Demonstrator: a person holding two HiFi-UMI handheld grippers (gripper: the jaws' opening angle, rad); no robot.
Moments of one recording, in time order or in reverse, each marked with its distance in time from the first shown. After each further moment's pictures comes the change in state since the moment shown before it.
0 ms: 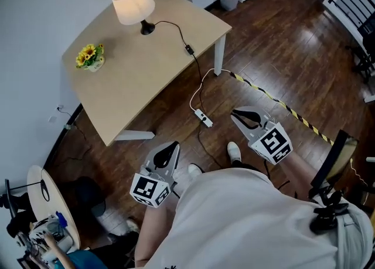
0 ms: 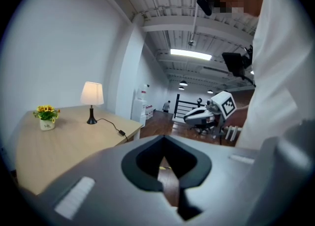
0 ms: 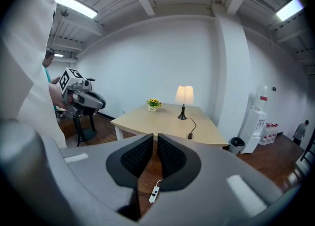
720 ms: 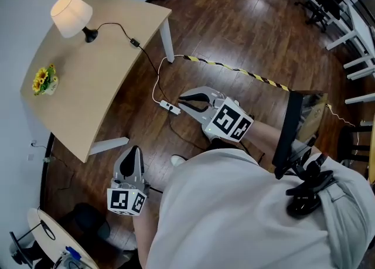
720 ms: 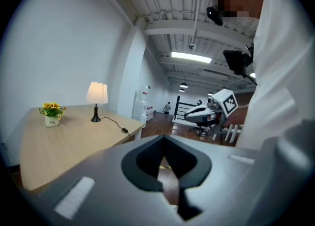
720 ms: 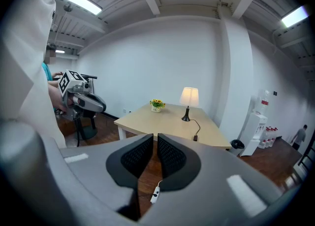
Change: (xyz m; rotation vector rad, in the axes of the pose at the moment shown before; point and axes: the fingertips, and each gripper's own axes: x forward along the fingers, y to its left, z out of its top) left arm -0.040 0.008 -0.016 0.001 -0.014 0.003; right arm 0.007 0.048 0.015 -0.023 0.013 -0.011
